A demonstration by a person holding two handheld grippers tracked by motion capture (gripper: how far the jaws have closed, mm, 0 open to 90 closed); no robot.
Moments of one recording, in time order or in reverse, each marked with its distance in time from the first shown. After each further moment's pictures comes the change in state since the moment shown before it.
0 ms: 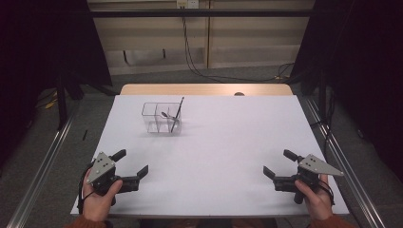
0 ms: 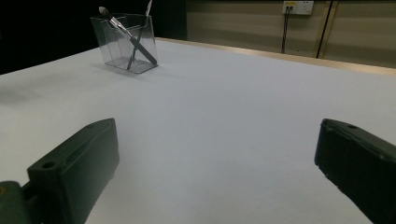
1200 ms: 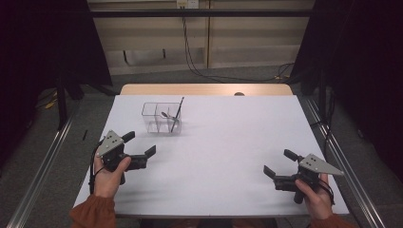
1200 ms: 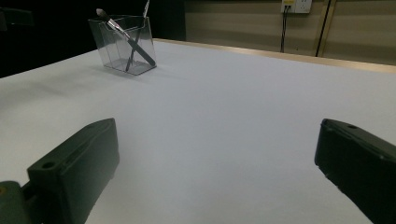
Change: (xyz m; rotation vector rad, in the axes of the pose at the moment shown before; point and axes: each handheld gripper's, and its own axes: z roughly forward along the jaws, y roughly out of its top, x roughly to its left) left arm 0.016 0.031 0.045 -0.017 -0.036 -0.024; right arm -0.002 -0.001 0.001 0.001 -0.004 0.018
